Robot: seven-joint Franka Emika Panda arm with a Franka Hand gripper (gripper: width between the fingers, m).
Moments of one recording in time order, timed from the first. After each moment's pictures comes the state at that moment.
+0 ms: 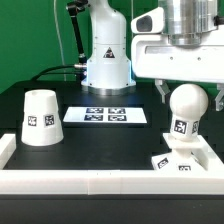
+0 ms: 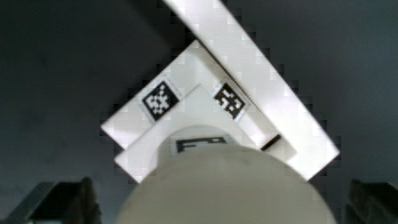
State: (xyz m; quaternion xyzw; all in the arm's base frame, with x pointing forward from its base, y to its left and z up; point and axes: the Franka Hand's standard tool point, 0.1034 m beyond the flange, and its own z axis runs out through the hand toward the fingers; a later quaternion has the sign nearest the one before) arm 0.598 0.111 0.117 -0.96 0.29 0.02 0.06
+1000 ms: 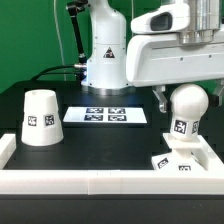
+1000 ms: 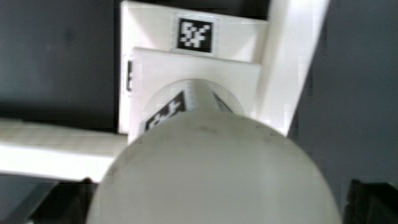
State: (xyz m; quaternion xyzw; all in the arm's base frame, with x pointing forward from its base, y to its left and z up) arm 0.605 0.109 0.115 -0.99 -0.13 -0.05 0.03
